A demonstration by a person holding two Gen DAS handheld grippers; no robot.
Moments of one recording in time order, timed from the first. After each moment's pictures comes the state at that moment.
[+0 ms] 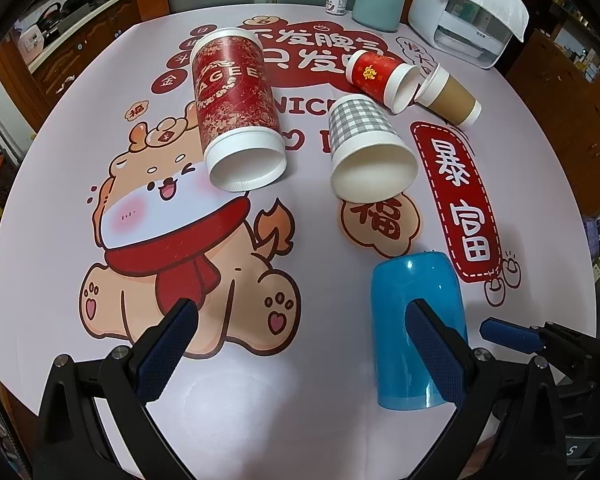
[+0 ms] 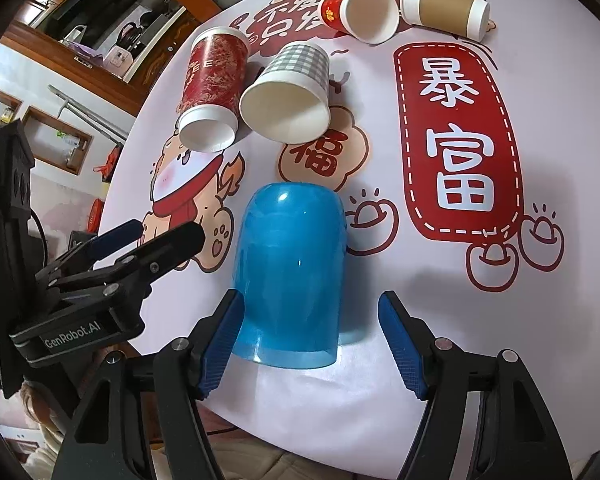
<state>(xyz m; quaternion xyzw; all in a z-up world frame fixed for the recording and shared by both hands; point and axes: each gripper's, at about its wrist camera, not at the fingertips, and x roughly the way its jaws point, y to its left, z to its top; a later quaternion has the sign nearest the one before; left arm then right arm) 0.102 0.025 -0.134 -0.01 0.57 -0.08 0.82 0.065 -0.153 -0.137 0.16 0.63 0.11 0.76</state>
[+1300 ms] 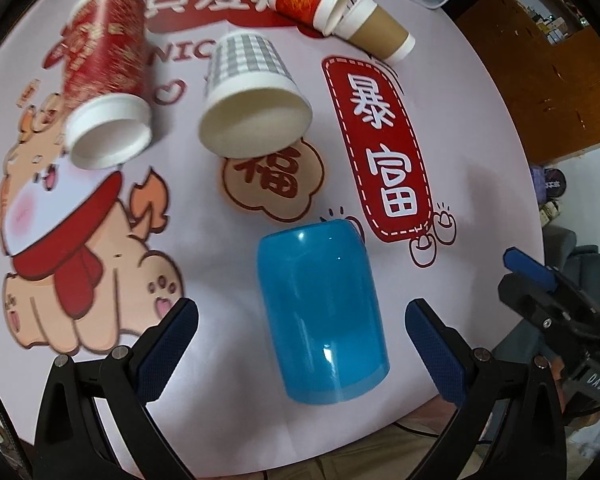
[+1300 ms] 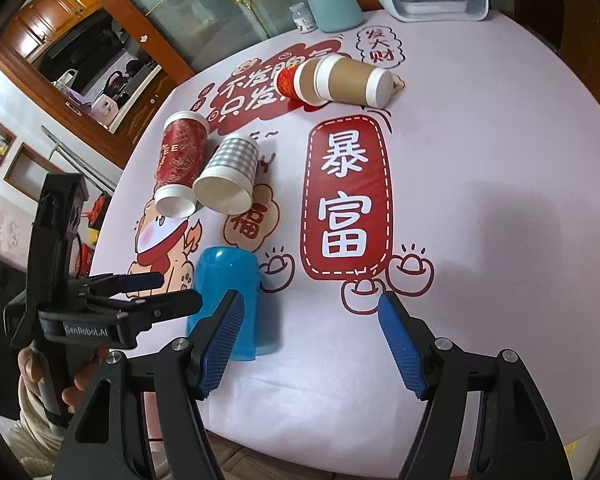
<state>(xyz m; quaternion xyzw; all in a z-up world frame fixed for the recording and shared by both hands) 0.125 -0.030 -0.156 -0.03 0.67 -0.21 0.72 0.038 -0.251 -0.078 0.17 0.56 0.05 0.81</state>
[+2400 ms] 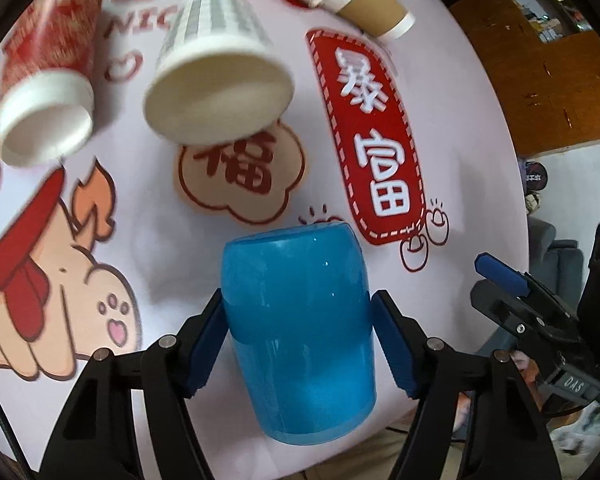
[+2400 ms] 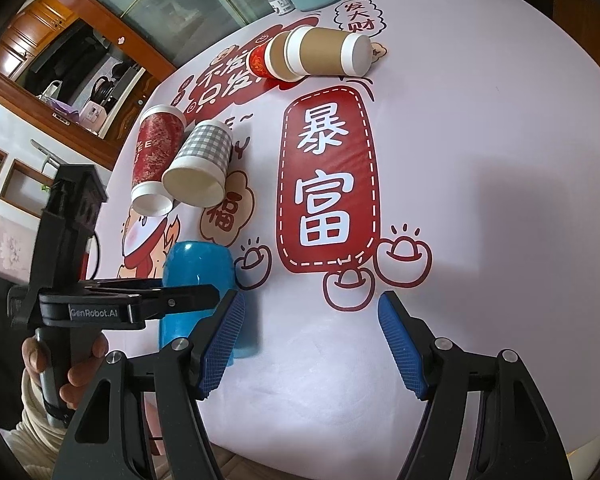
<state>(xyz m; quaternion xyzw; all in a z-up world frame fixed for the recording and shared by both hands) 0.135 -0.047 -0.180 -0.06 0.68 -0.25 0.69 0.048 -0.261 -0.118 0.19 0.58 0.03 0.79</state>
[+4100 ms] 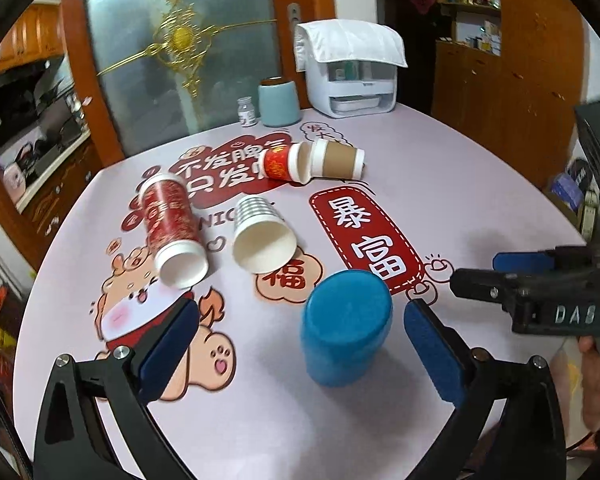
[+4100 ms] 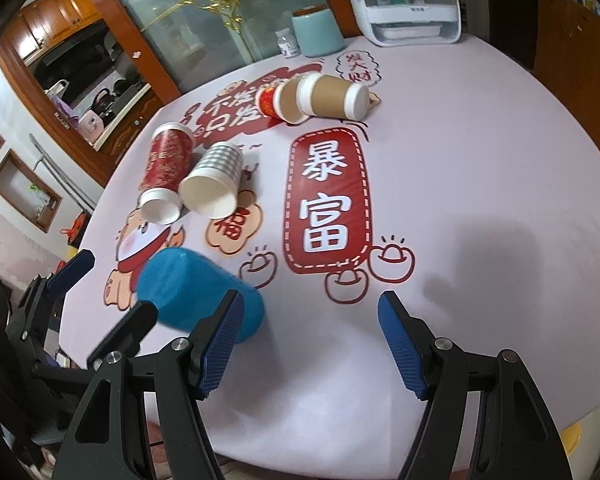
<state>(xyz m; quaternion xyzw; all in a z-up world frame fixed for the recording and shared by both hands) 0.012 -0.037 -0.084 0.08 0.36 -0.18 0.91 -0.004 -0.234 -0.075 0.13 0.51 0.00 0.85</state>
